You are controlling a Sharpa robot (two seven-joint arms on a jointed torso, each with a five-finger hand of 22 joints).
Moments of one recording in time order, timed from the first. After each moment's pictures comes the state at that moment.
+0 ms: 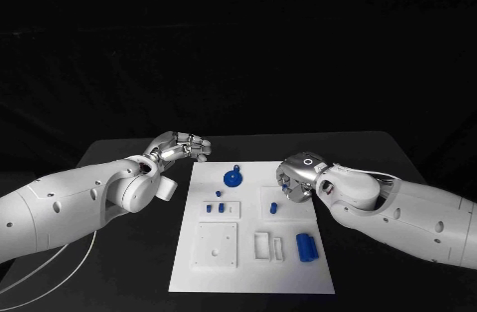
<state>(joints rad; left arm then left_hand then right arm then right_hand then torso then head) 1.25 -0.81 -0.11 1.32 -0.23 -0.22 0.33 1.13 -0.13 0.56 -0.28 0.07 0.89 0.16 0.28 0.51 1.24 0.10 0.08 0.23 0.98 0.07 0.70 0.28 0.03 0.70 -0.04 0.63 1.23 1.16 -0.74 -0.05 1.44 -1.95 -0.22 -0.20 1.15 -0.22 0.87 -0.21 0.06 1.07 0.10 0.37 0.45 1.36 0.03 0.16 0.19 1.28 -0.07 1.07 0.82 0.20 1.26 -0.03 0.85 1.31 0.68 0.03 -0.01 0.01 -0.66</state>
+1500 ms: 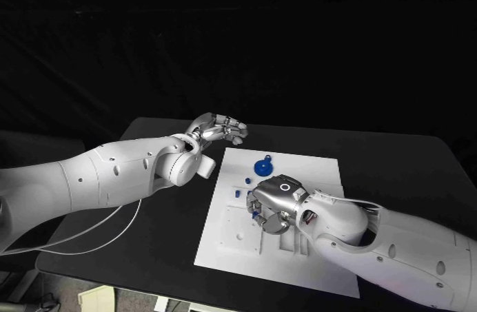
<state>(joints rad) 1.25 -0.77 -0.11 1.30 -0.20 -0.30 0.33 1.13 -0.13 0.56 -0.28 0.07 0.89 0.16 0.28 0.51 1.24 0.10 0.08 0.23 0.98 0.07 0.69 0.29 0.03 0.70 -0.04 0.62 1.23 1.10 -0.55 -0.11 1.56 -1.90 -0.25 -0.13 1.15 -0.22 0.88 -0.20 0.06 1.07 0.10 0.36 0.44 1.36 0.03 0.15 0.19 1.28 -0.07 1.08 0.82 0.20 1.26 -0.04 0.86 1.31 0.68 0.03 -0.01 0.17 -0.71</state>
